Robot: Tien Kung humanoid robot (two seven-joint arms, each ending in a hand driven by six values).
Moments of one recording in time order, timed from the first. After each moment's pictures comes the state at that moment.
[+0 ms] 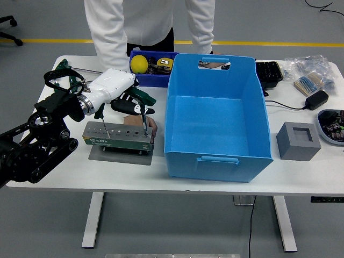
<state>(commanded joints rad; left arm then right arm) -0.72 0.34 -0.73 -1.07 1.99 0.13 -0.06 0.17 -0.20 0.03 0.23 0.17 -0.16 -0.03</state>
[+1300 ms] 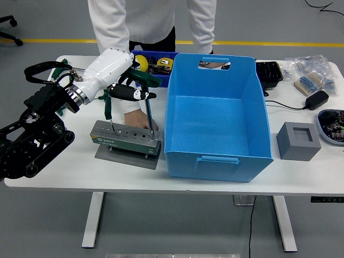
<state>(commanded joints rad) -0.72 0.38 -0.79 -1.16 1.90 0.25 -0.18 0.17 -0.20 0.04 0.22 0.17 -0.16 -0.03</state>
